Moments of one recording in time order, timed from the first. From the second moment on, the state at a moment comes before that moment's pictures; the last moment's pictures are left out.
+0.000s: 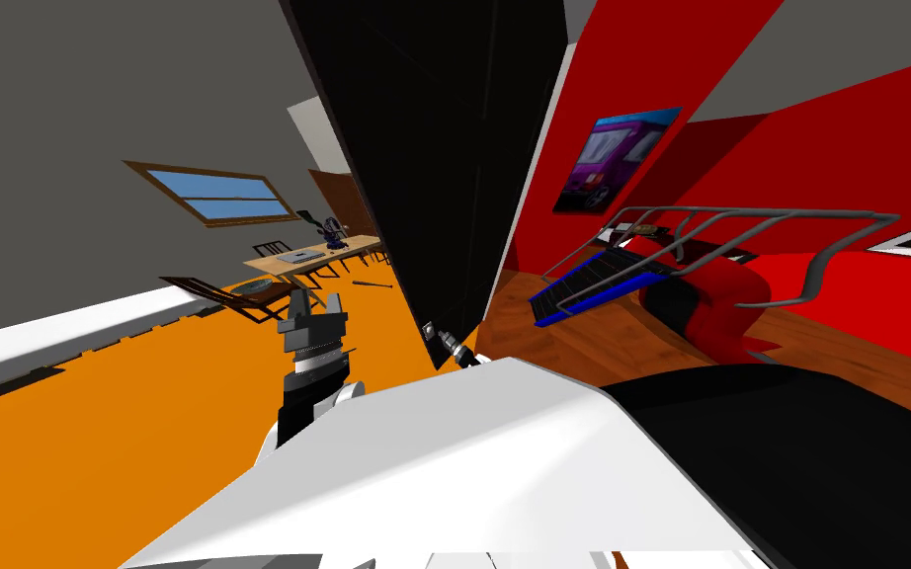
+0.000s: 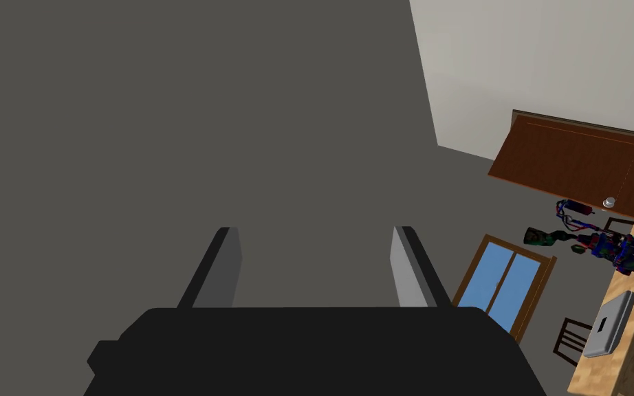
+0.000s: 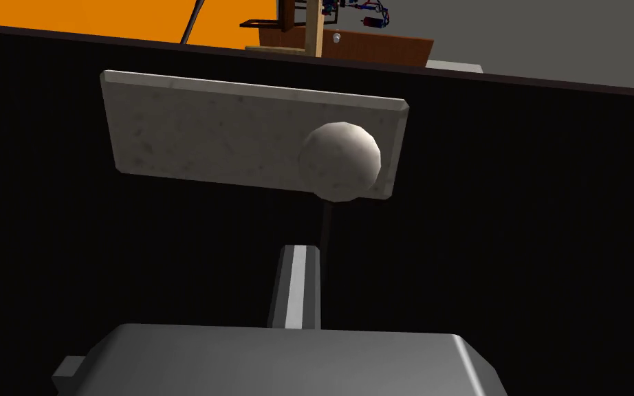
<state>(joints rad) -0.13 -0.07 0.64 -0.72 -0.06 -0.76 -0.04</state>
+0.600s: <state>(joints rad) -0.11 -0.06 0.65 -0.75 -0.07 -0.76 -0.05</state>
